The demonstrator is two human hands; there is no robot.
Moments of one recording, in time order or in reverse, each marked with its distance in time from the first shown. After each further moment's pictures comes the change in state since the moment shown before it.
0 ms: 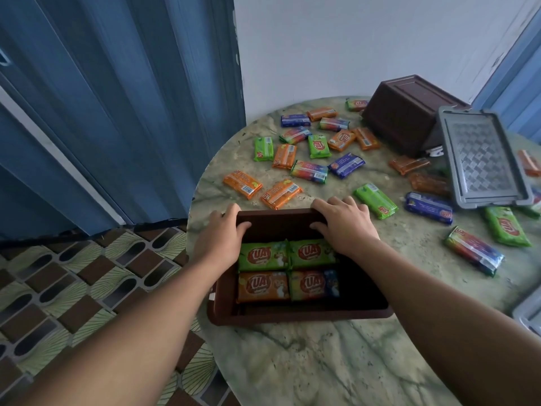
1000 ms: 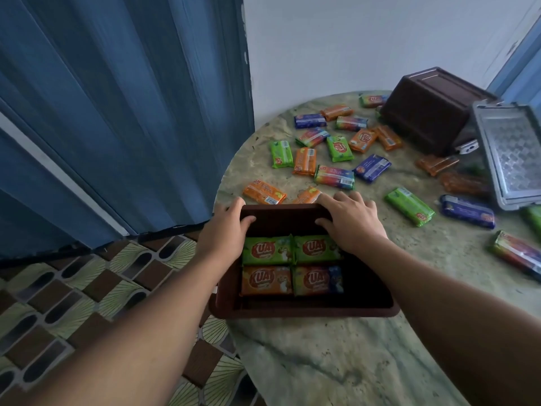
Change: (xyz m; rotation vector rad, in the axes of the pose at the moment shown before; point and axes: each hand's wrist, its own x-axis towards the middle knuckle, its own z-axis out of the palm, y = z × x) left_hand 0.077 -0.067 -0.012 -0.038 0.041 0.137; right_hand 0.061 -0.058 0.008 0.002 0.014 0.076
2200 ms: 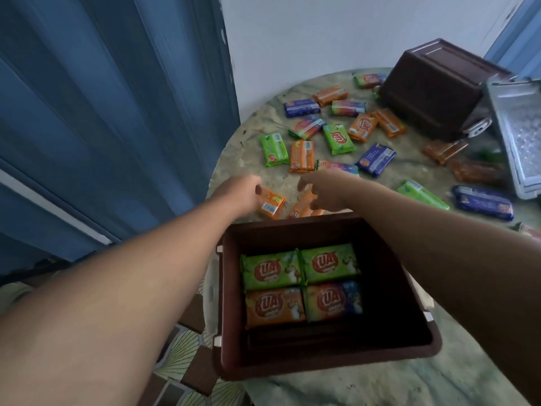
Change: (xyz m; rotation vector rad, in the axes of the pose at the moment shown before) left_hand 0.143 0.020 0.005 0.054 -0.427 0.075; right_hand 0.124 -0.013 -0.016 0.065 -0.449 0.023
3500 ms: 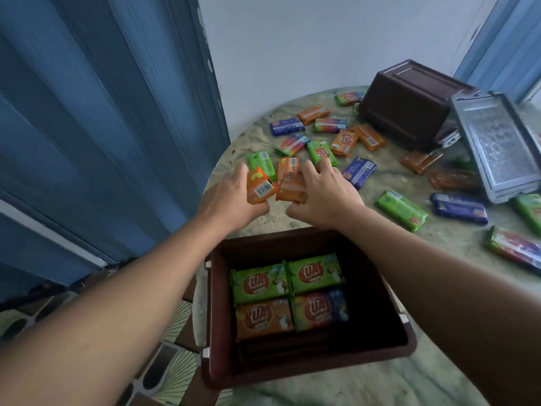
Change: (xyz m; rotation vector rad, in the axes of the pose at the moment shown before) left_hand -0.037 0.030 -0.025 0.027 0.310 0.128; right_hand -0.056 -0.001 -0.002 0.104 0.517 0.025
